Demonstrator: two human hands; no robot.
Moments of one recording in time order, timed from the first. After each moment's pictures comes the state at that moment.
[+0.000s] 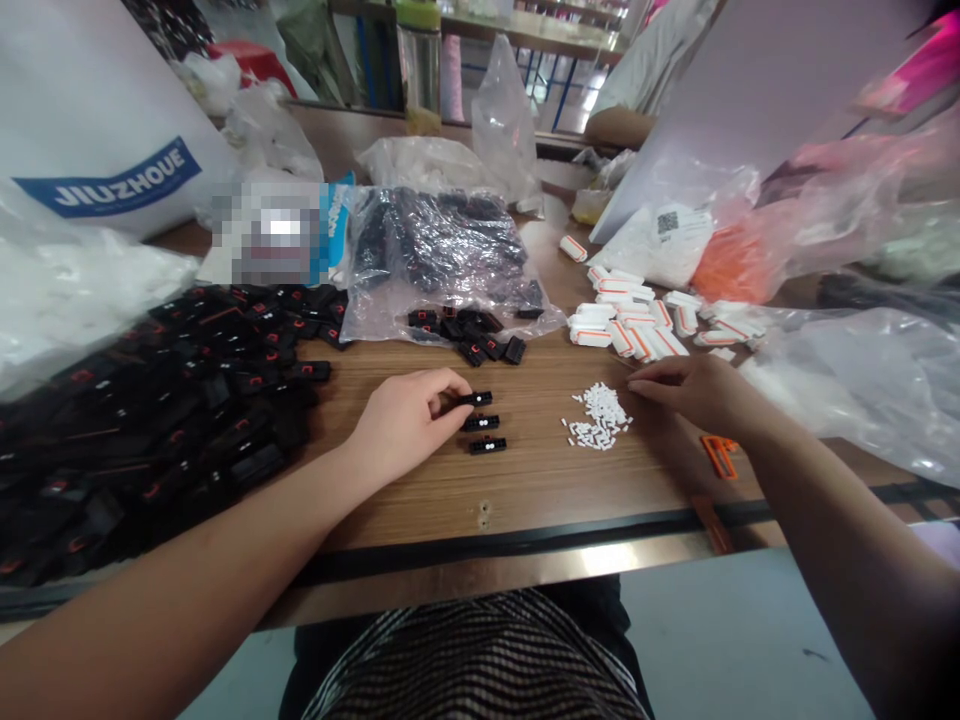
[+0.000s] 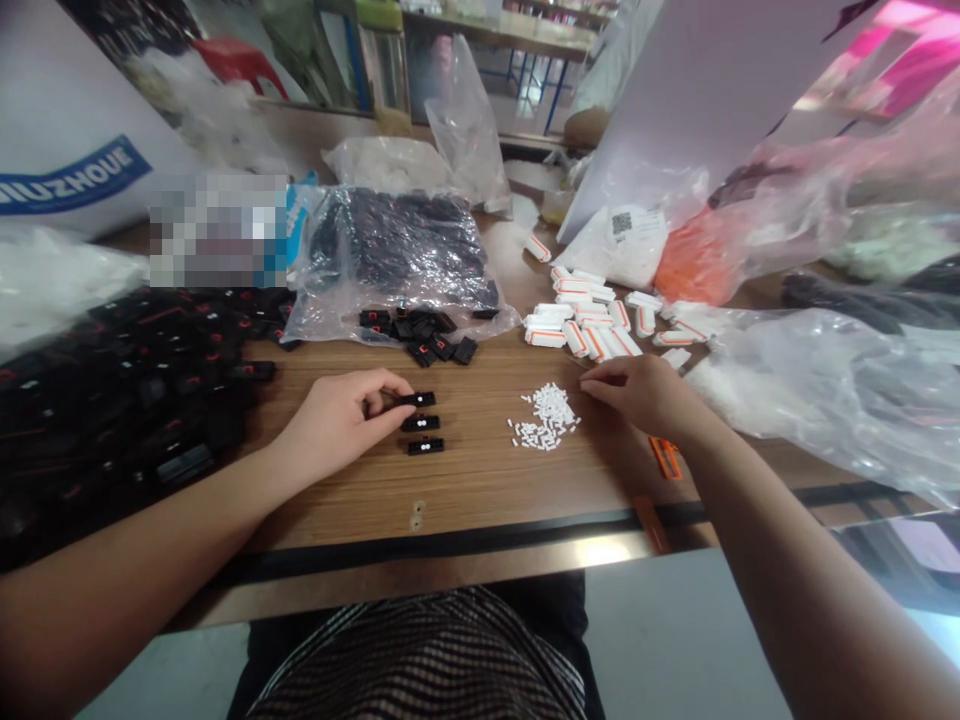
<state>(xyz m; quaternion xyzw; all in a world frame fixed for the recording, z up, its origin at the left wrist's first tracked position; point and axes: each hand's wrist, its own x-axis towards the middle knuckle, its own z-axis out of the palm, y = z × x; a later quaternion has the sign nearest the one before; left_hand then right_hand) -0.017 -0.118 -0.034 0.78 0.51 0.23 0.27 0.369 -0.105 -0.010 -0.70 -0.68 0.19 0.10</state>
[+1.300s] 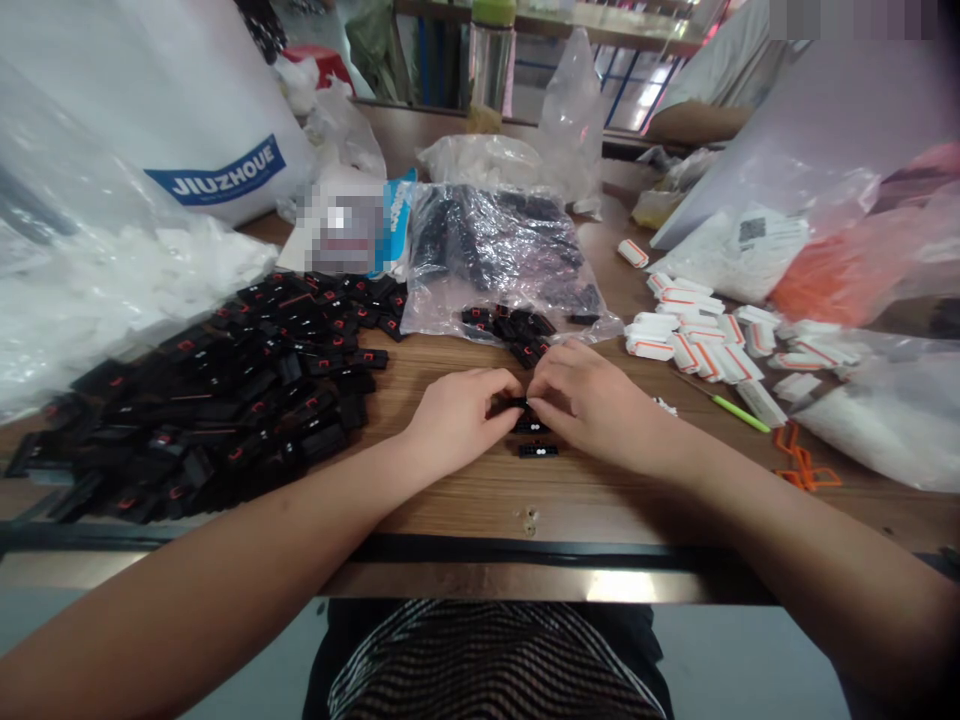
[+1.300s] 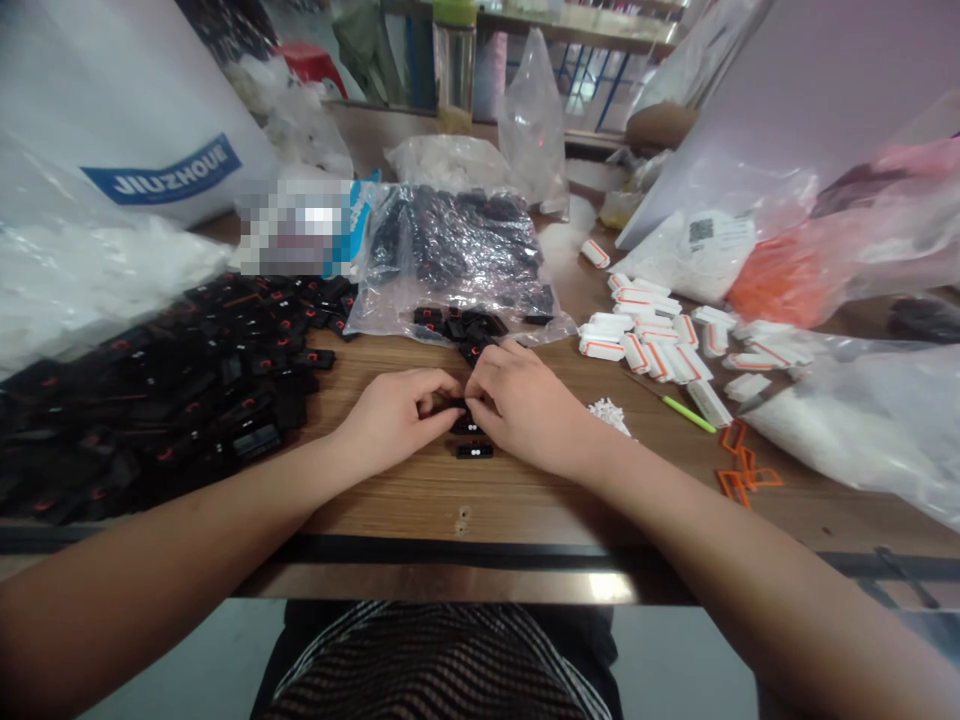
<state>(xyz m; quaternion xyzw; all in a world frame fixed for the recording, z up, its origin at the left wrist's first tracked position) -0.017 -0.120 -0.029 0.78 0.50 0.24 0.29 0.180 -0.098 0.009 -0.37 -0.91 0.16 0.13</state>
